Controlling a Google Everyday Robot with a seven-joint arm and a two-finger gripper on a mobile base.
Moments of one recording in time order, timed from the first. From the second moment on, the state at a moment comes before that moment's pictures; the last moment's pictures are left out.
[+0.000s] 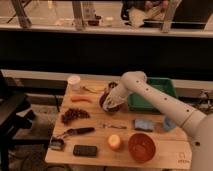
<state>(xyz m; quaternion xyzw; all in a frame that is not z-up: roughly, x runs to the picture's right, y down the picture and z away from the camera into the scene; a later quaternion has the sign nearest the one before) 0.029 0.085 0.847 -0.18 -0.32 -0.29 0.88</state>
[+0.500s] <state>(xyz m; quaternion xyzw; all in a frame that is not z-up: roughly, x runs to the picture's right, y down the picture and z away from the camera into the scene) 0.071 0.087 0.848 -0.20 -0.28 -0.28 0.89</state>
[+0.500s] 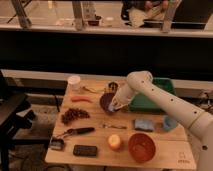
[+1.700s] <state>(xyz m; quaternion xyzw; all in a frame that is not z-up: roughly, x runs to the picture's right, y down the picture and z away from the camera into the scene) 0.032 0.069 0.896 -0.20 -0.27 -0.32 0.89</state>
